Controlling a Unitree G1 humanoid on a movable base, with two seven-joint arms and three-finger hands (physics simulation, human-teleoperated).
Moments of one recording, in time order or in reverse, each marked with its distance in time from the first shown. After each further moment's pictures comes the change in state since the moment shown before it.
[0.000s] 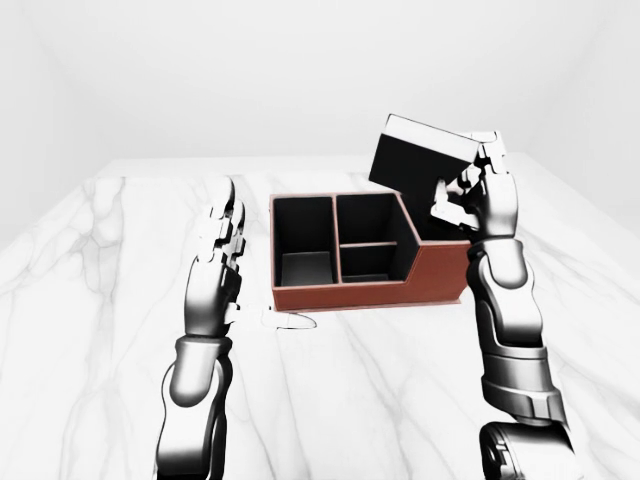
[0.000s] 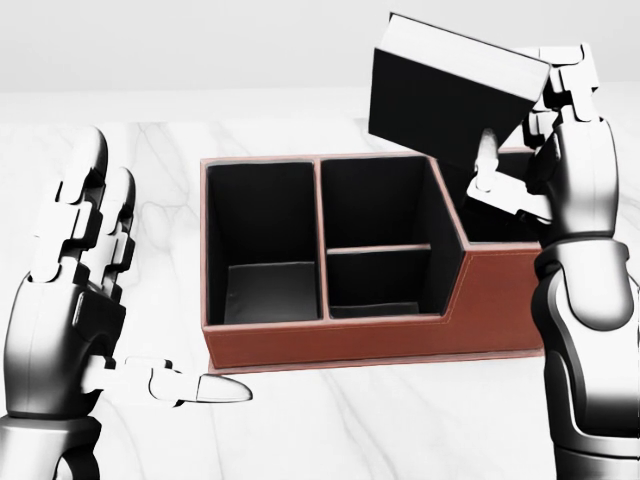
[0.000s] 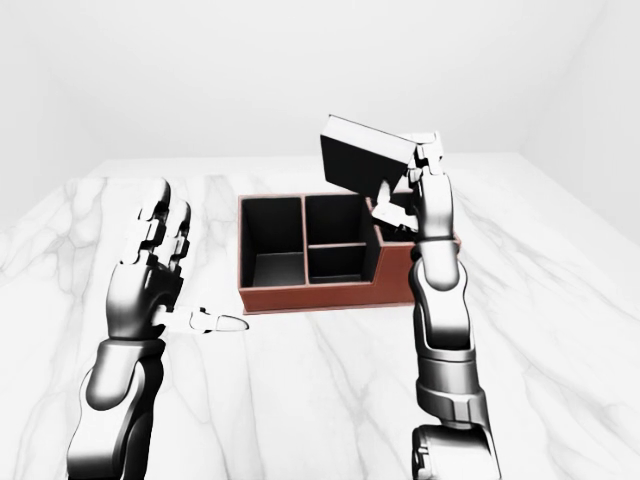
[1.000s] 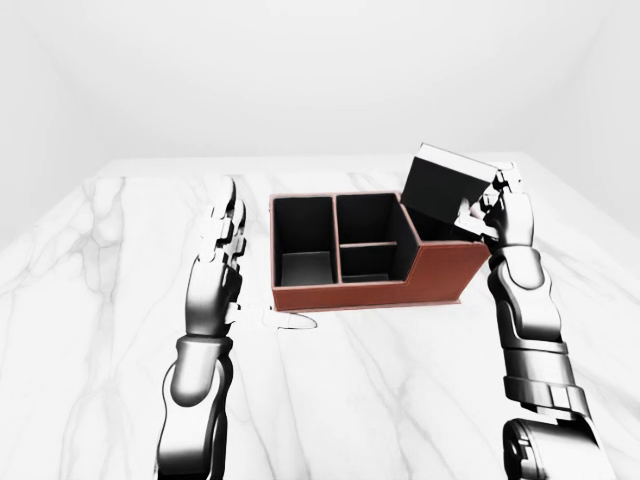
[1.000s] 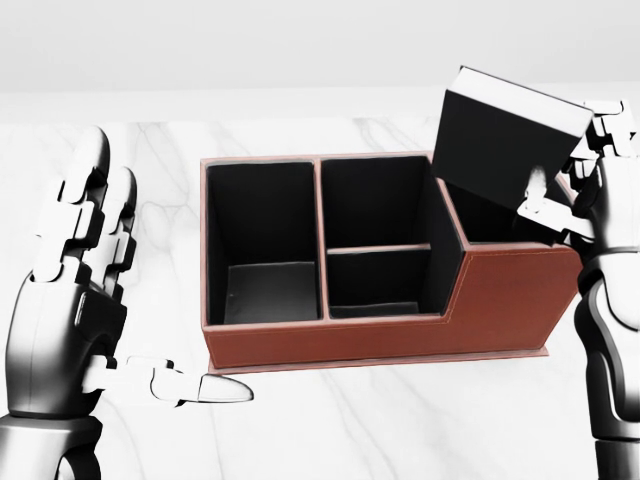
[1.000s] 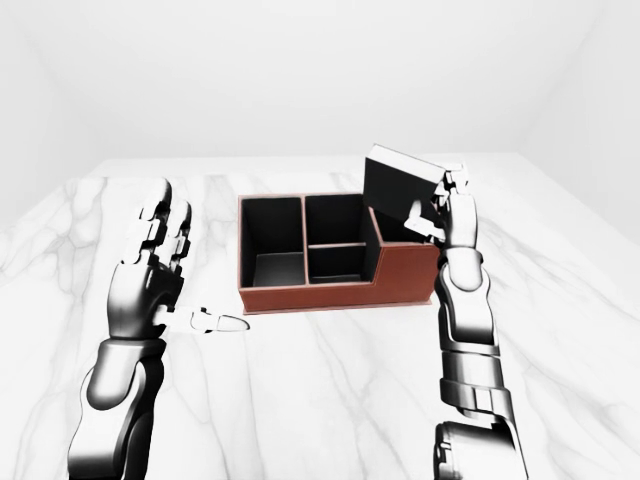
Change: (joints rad) left arm -0.002 0.000 -0.003 0.000 0.007 0.000 -0.001; right arm 0.002 -0.116 -0.081 0.247 0.049 0.000 -0.013
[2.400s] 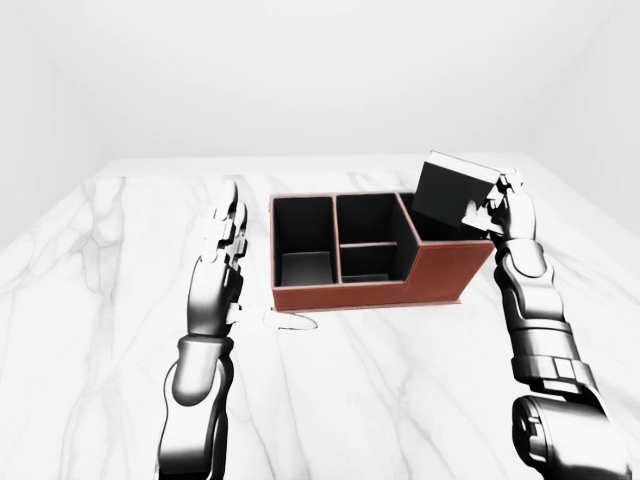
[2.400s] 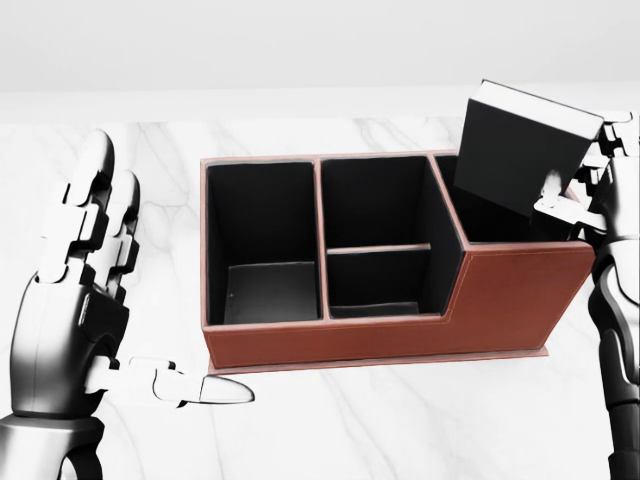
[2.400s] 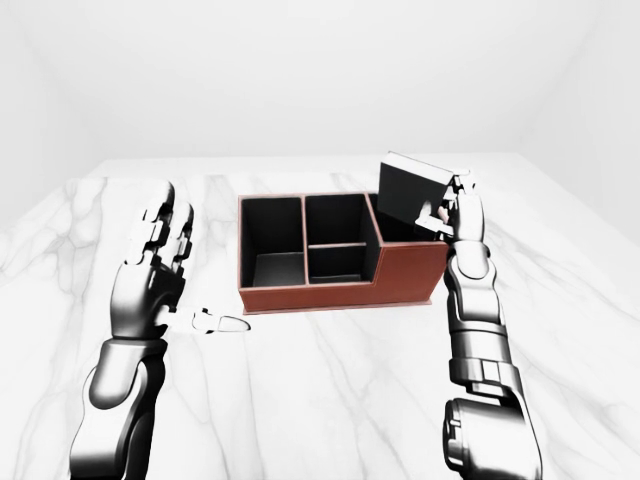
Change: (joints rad) left arm 0.002 0.000 -0.001 0.012 0.002 0.000 -0.004; right arm -0.107 -0.079 -0.004 0.283 0.001 -0.040 -0.006
